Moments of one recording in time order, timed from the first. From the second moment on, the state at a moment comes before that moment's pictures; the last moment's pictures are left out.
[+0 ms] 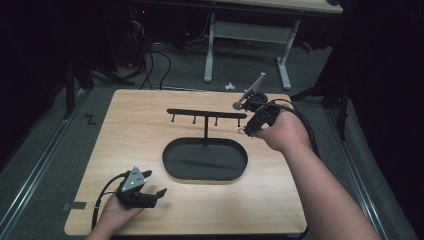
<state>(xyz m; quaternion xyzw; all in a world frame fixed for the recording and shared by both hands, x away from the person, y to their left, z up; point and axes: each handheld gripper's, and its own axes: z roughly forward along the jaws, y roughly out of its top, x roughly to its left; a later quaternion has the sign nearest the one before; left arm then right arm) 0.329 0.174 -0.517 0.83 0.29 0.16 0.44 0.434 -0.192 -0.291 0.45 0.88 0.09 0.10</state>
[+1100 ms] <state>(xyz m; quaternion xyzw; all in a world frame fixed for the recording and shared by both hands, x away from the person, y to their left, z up) 0.328 0.176 -0.516 0.83 0.30 0.16 0.45 0.462 -0.189 -0.287 0.47 0.87 0.09 0.10</state>
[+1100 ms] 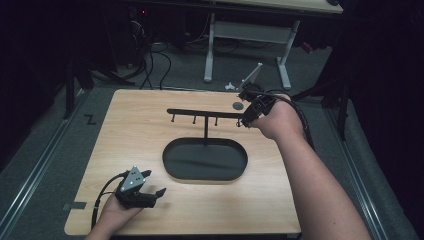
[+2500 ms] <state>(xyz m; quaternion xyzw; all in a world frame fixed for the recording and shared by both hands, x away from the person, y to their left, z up) 0.329 0.173 -0.517 0.83 0.29 0.16 0.44 0.464 -0.211 -0.285 0.49 0.86 0.09 0.11</state>
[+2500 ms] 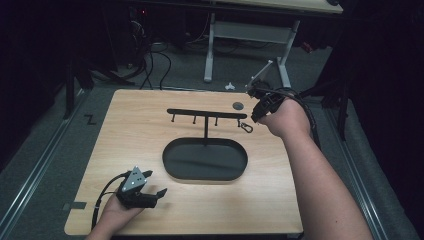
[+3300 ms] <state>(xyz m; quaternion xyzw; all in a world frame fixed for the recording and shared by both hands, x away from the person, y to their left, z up) 0.328 0.172 -0.518 0.83 0.29 0.16 0.44 0.444 -0.243 -0.349 0.52 0.85 0.10 0.08</state>
